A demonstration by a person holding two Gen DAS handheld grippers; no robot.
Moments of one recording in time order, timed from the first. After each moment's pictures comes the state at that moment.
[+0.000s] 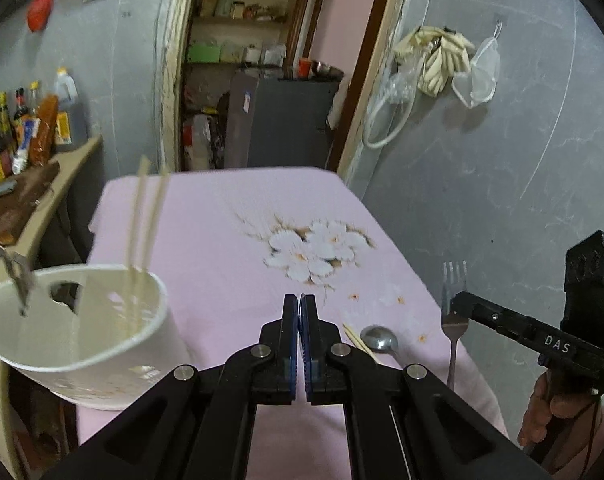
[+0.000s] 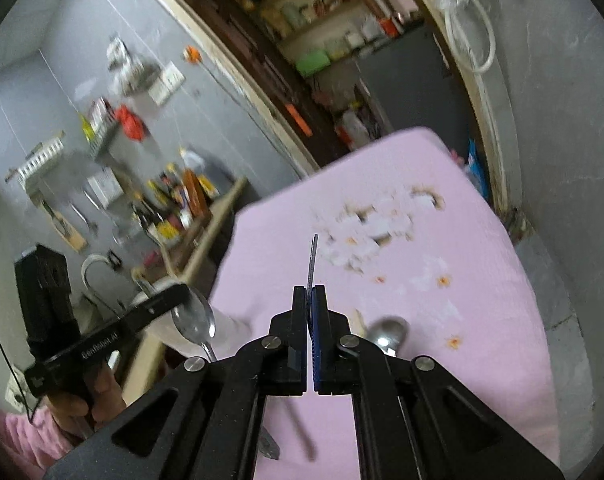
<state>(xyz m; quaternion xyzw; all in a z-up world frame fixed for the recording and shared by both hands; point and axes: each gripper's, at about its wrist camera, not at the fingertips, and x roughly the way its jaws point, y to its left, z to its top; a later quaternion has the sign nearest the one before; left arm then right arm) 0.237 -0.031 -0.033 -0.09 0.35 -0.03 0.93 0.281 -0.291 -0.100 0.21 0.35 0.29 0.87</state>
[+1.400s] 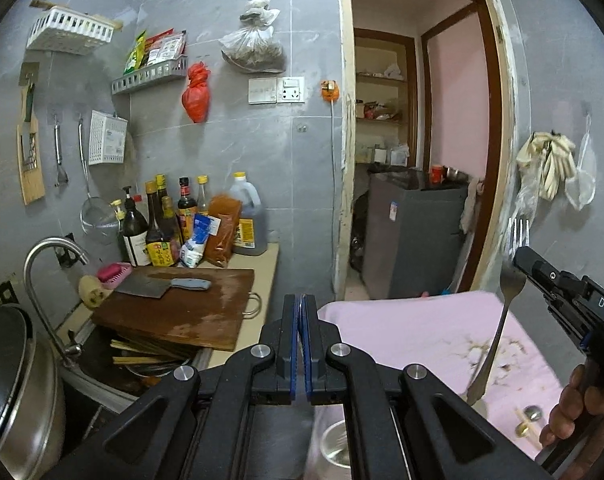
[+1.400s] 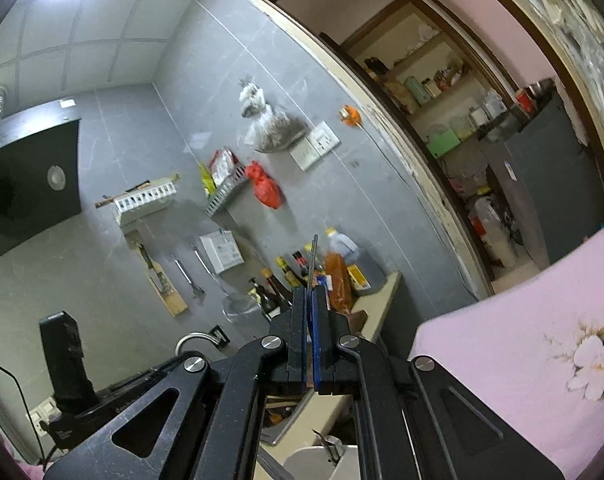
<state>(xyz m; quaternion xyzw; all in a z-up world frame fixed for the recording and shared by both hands) 0.158 0.177 0.078 -0.03 0.20 0.20 0.96 0.277 -0.058 0.008 0.26 0.15 0.43 0.85</state>
